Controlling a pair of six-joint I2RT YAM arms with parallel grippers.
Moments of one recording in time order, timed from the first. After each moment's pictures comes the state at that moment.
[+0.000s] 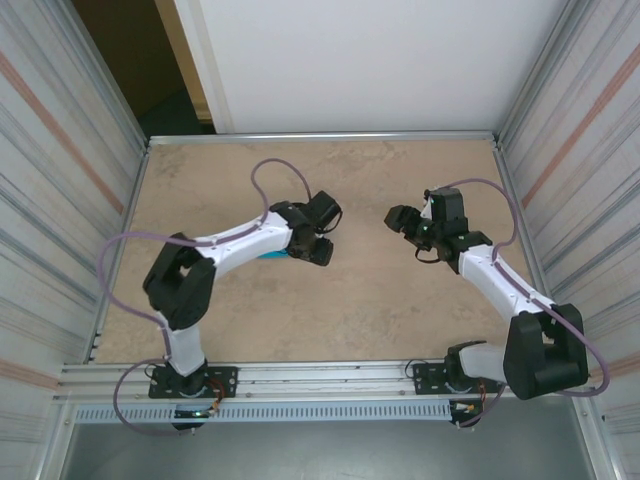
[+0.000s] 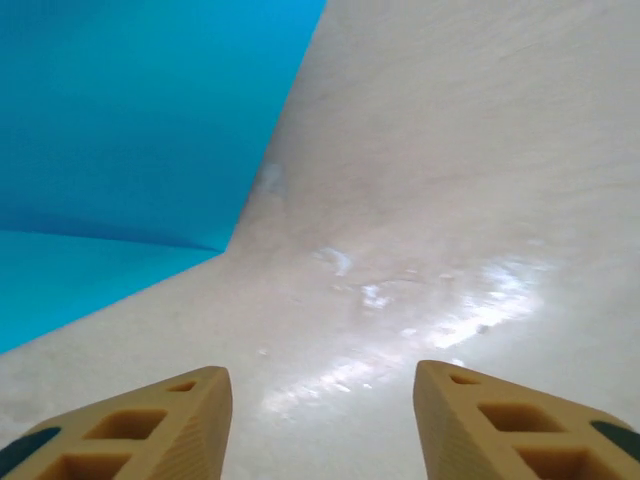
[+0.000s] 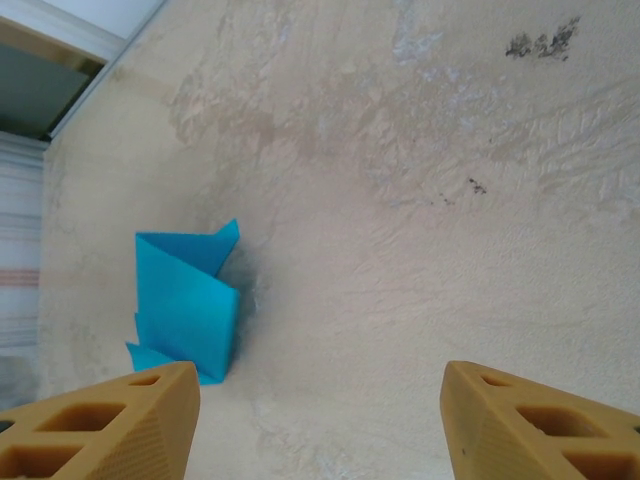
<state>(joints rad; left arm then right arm) -0.78 1.80 1.37 -0.78 -0.05 -0.41 0.22 1.26 0.77 -0.22 -0.28 0.74</state>
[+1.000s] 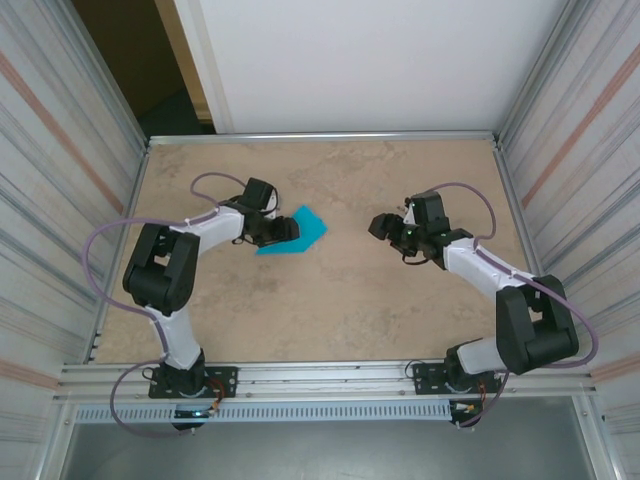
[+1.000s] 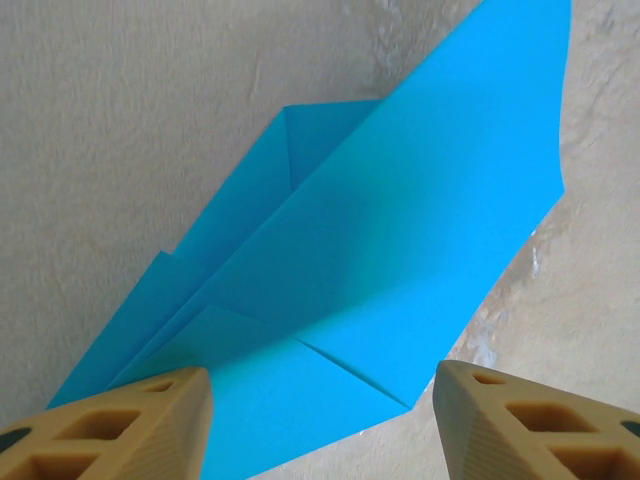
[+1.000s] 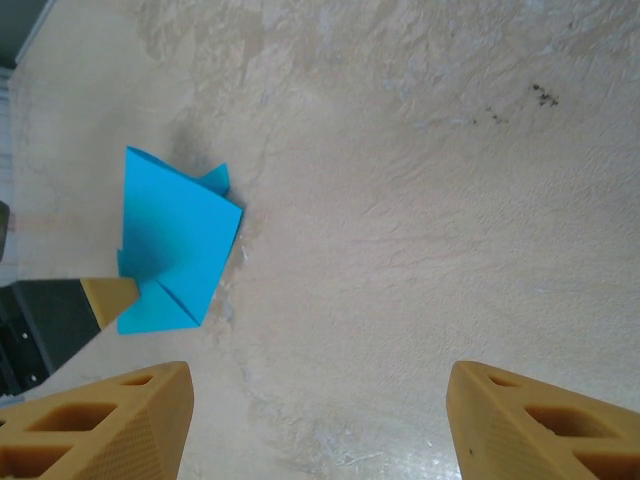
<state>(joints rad) -0.38 1.84 1.14 -0.38 0.28 -0.47 0.31 1.40 0.78 -0.17 -0.31 0.76</state>
